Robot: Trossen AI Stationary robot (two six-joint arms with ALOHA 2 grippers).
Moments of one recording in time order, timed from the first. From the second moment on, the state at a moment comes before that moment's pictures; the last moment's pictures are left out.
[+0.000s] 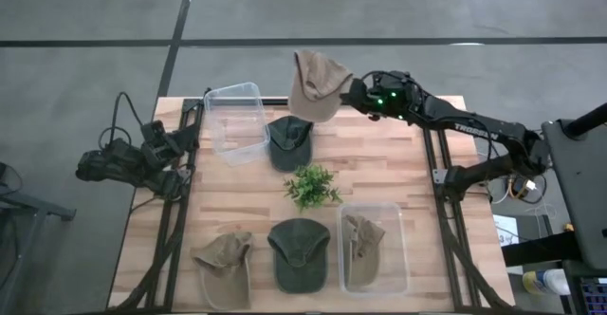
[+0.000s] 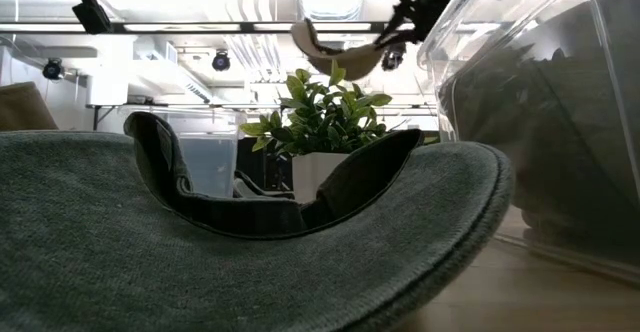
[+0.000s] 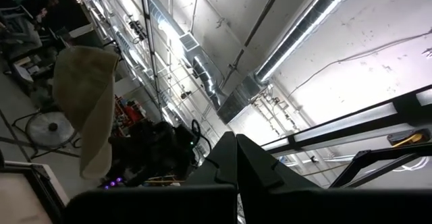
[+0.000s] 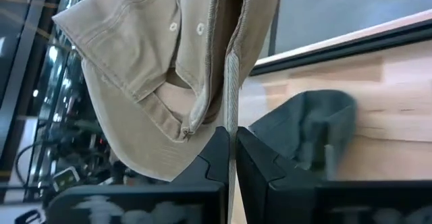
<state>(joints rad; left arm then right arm) -0.20 0.09 0.26 0.46 -0.57 -0.71 -0.46 1.29 1.11 -0.18 0.05 1.22</state>
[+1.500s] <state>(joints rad) -0.20 0.09 0.26 0.58 -0.56 -0.71 -0.39 2.31 2.32 -0.55 -0.23 1.07</state>
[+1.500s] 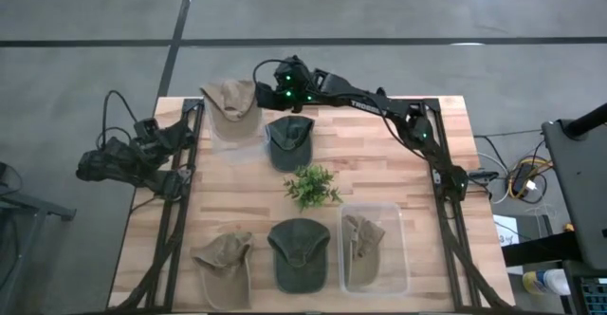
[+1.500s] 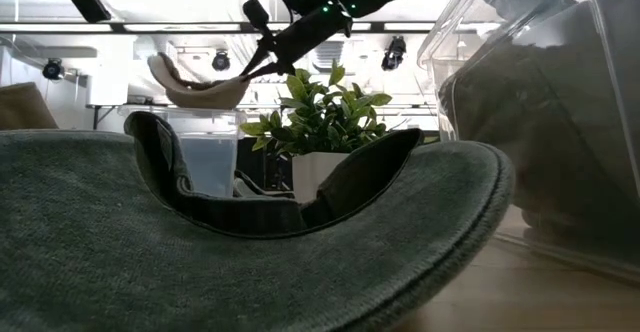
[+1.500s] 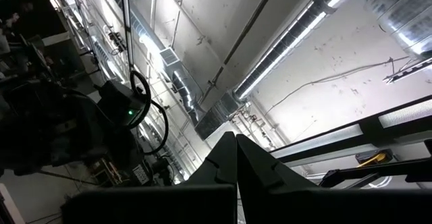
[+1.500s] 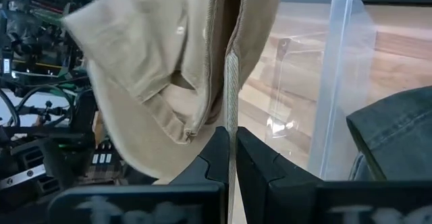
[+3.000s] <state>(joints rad) -0.20 0.13 0.26 0.45 -0.48 -0.97 -0.32 2.19 2.35 -0.56 -0.39 0.82</state>
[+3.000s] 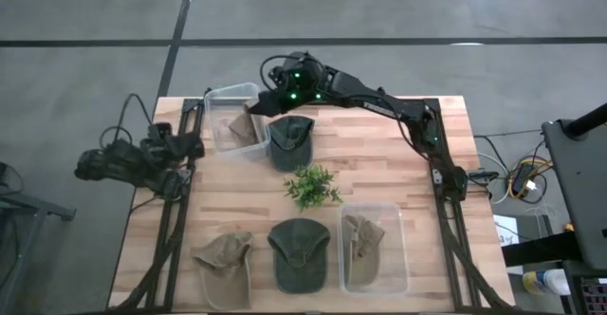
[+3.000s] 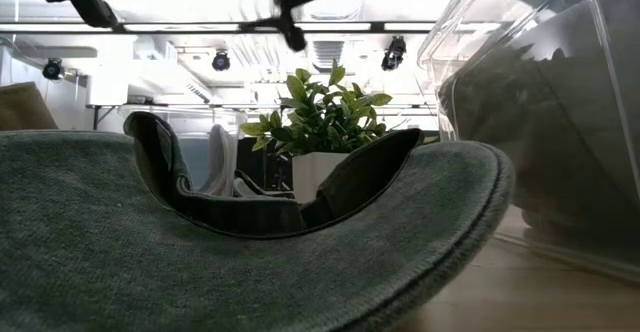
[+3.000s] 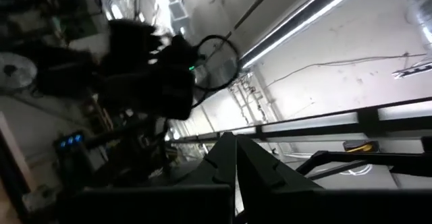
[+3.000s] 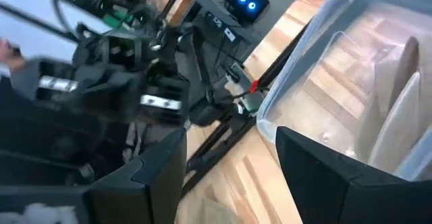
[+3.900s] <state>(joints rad) -0.21 0.91 0.97 -0.70 0.03 -1.02 -0.25 1.78 2.35 -1.30 -0.25 0.19</state>
